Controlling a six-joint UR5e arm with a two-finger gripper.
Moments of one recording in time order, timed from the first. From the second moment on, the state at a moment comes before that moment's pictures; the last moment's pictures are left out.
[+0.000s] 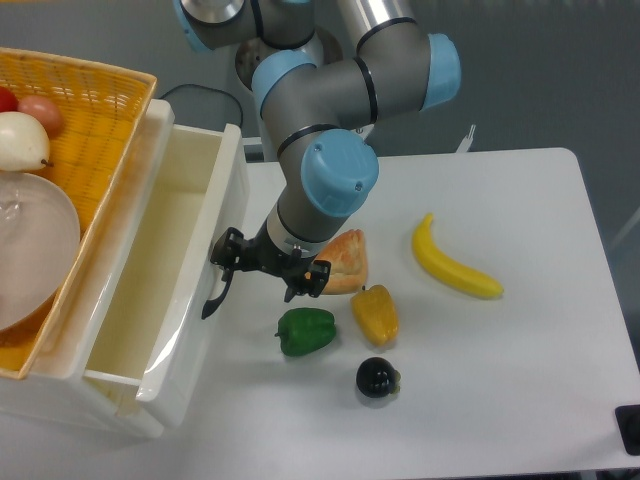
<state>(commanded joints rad) 2.40 -1.91 -1.46 -1.45 1.19 0.55</state>
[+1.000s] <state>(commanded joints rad) 2.44 -1.92 -1.45 -1.45 1.19 0.60</state>
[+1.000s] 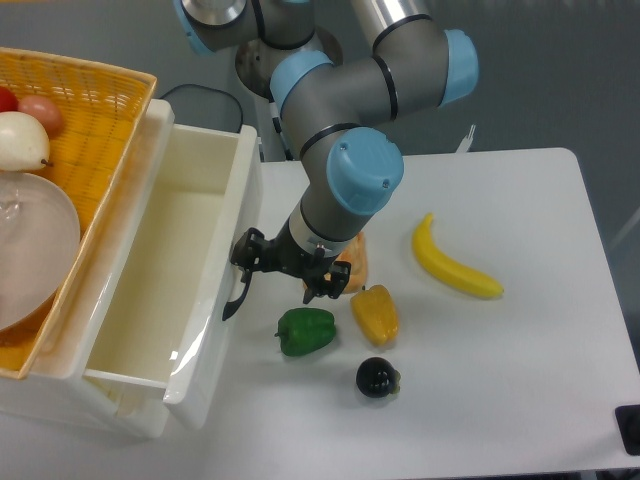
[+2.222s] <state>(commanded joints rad) 2.47 -1.94 -1.42 -1.45 1.19 0.65</state>
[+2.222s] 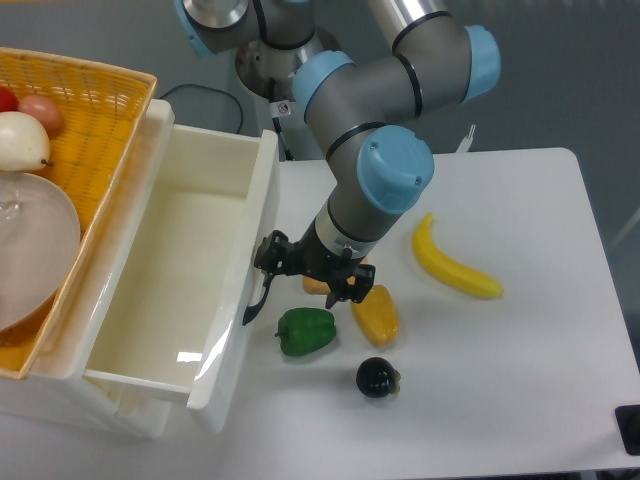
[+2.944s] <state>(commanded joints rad) 2.48 -1.94 -1.42 -1.46 1.19 0.65</state>
